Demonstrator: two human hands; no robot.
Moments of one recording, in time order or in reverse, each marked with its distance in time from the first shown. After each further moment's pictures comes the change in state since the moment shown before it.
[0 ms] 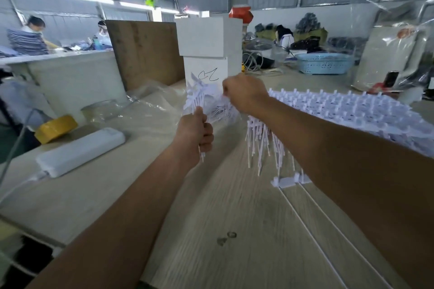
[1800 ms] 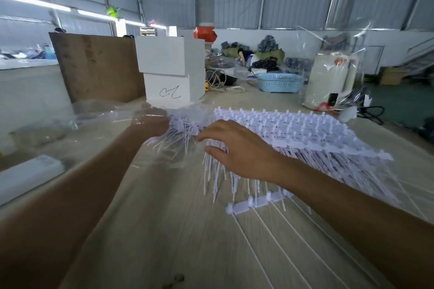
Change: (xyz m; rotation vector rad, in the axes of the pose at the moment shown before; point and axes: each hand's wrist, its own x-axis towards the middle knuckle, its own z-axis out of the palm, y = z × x) left_hand 0.144 0.026 -0.002 1.759 0.003 0.396; right_hand -0.126 0.044 -0.032 0.430 -0.071 -0.187
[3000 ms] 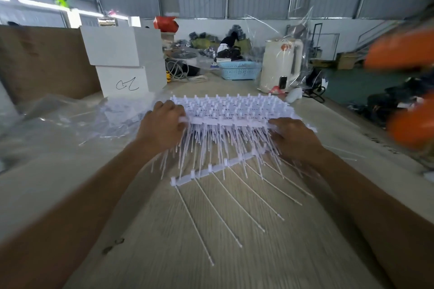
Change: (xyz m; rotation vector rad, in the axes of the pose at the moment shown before) left_hand -0.088 0.144 -0.001 -0.132 0.382 0.359; right_hand -0.165 0.128 -0.063 -0.285 0.093 0.661
